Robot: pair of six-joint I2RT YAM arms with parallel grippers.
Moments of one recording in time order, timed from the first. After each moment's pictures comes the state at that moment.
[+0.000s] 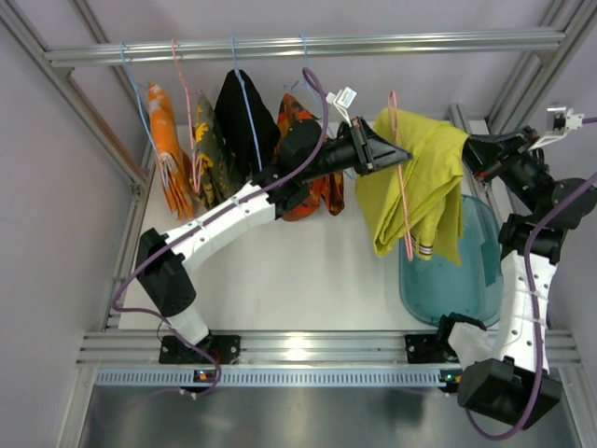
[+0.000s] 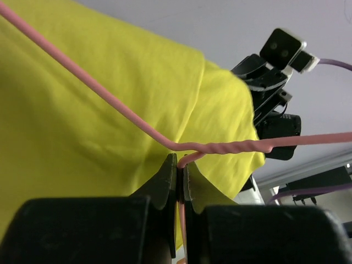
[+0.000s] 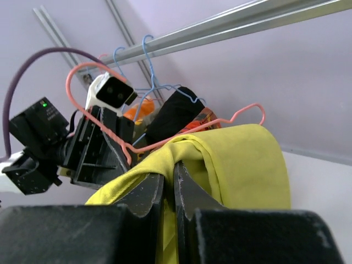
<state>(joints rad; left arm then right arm) -0.85 1.70 1.61 0.25 0.42 -1.12 -0.34 0.91 0.96 0.52 -0.99 0.89</state>
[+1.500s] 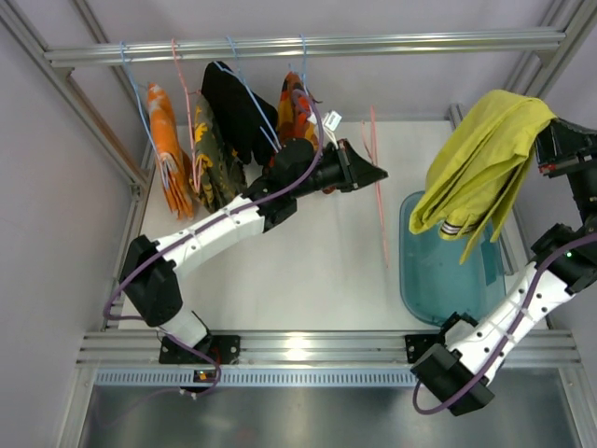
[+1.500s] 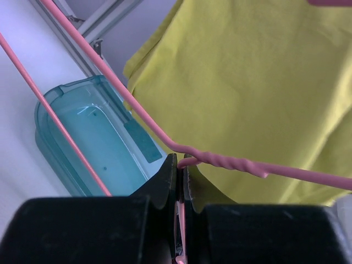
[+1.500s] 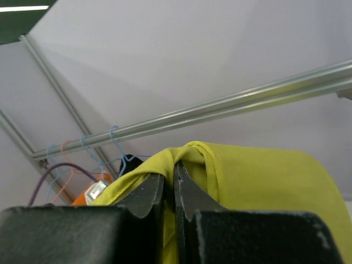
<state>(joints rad) -0.82 1.60 1.37 0.22 0.32 -0.93 -0.82 0.86 1.18 0.59 -0.96 1.27</state>
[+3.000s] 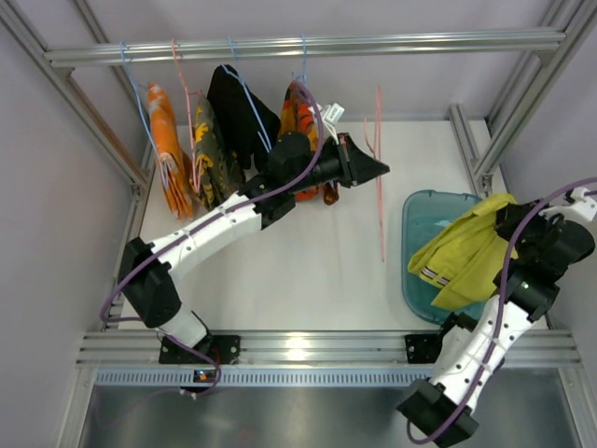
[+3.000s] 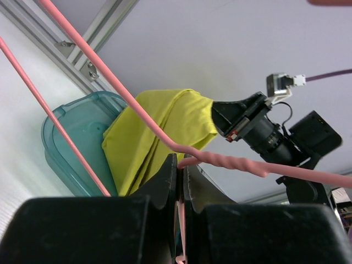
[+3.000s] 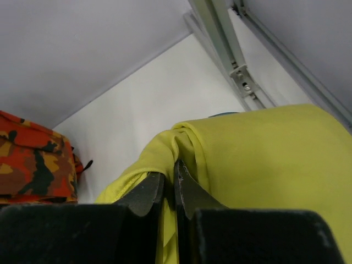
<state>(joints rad) -0.82 1.59 1.42 0.21 0.36 -0.81 -0.77 0.56 0.77 -0.42 -0.55 0.38</state>
